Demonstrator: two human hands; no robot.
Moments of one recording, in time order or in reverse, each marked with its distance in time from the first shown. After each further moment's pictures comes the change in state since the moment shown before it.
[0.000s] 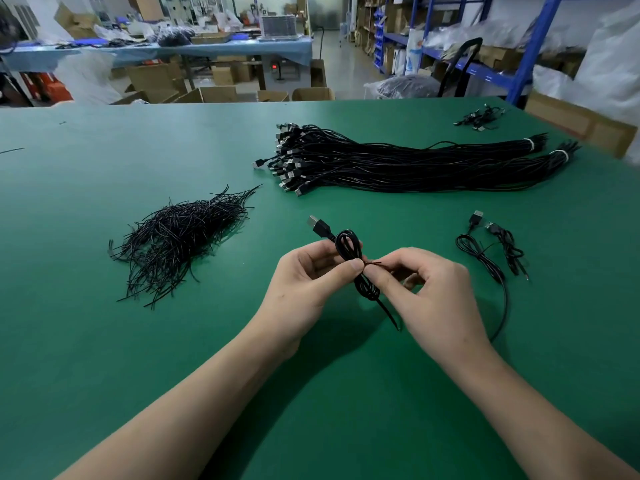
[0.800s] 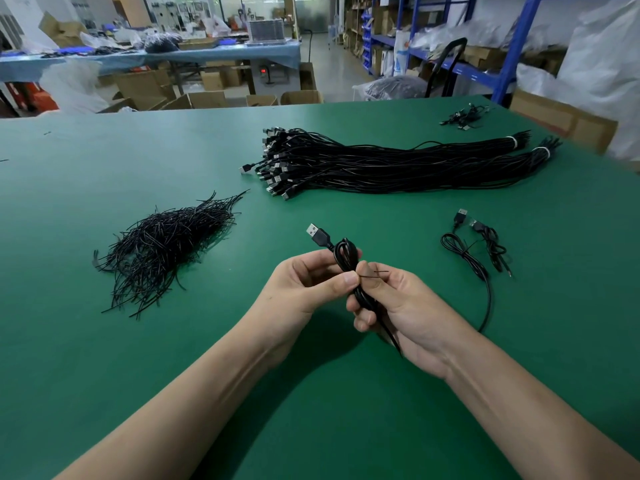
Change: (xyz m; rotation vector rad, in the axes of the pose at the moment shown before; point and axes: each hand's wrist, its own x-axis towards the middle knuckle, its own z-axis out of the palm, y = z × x) left_hand 0.000 0.000 0.004 -0.105 -0.146 -0.117; right_hand 0.004 -0.004 0.003 1.015 -0.391 0.681
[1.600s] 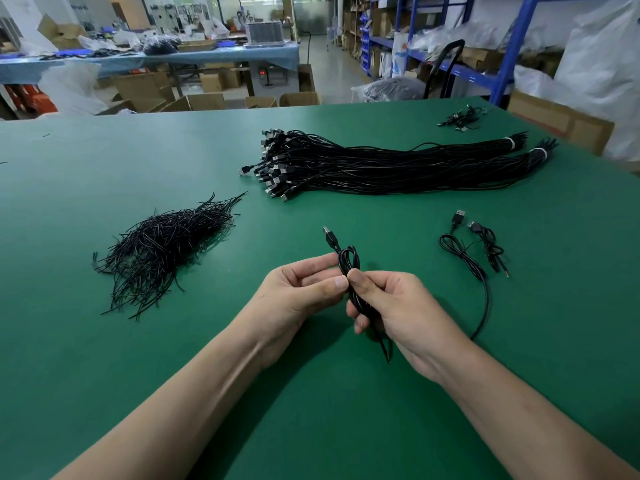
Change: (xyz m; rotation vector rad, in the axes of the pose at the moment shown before) left_hand 0.000 0.003 -0.008 -0.175 0.102 -0.196; right_hand 0.001 0.008 -0.001 -0.287 0.137 -0.108
